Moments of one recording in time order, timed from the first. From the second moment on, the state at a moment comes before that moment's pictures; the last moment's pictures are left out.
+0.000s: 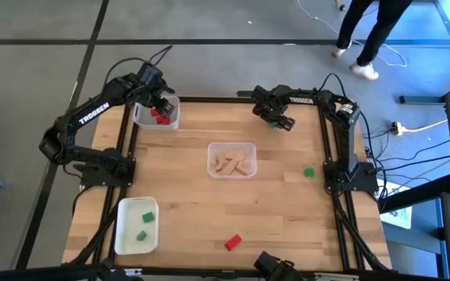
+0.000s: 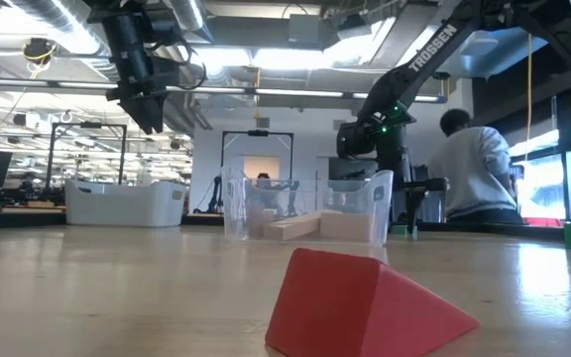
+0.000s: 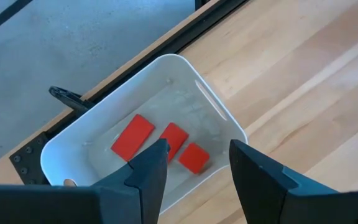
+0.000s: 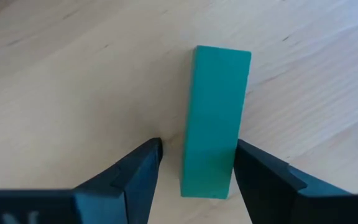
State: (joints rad) left arm 0.89 1.23 1.11 -0.87 -0.08 -0.02; right arm -0.69 2.05 1.35 -0.88 0.13 1.46
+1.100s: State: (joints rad) left arm 0.89 1.23 1.11 -0.87 -0.08 0.04; right arm -0.69 2.05 1.35 -0.87 0.17 1.26
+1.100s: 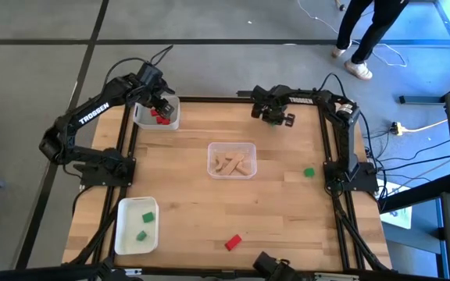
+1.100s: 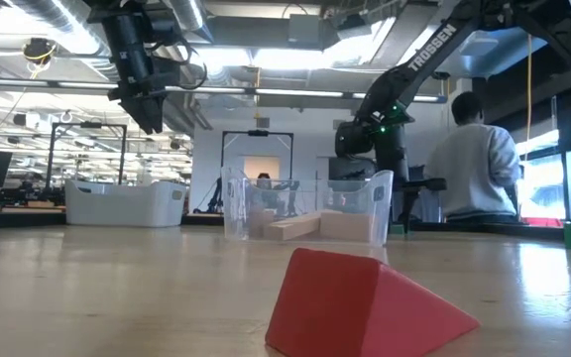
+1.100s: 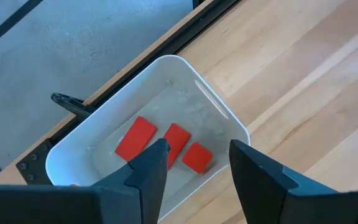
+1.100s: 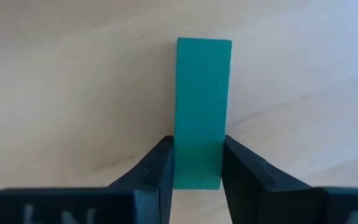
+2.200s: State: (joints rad) left arm 0.89 1.23 1.11 -0.78 0.38 -0.20; right arm -0.30 2.05 1.78 -0.69 0.40 -0.16
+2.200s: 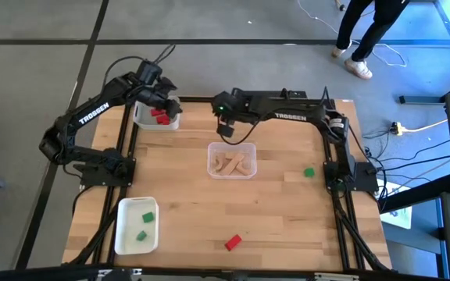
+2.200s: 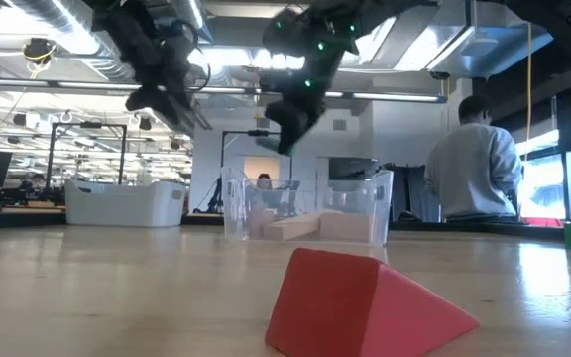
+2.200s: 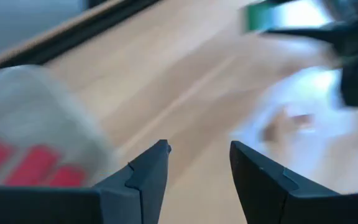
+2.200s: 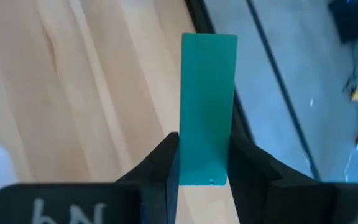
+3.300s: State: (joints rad) left arm 0.77 1.27 1.11 -0.45 0.44 -0.60; right arm -0.21 2.05 1.83 -0.41 0.42 -0.38
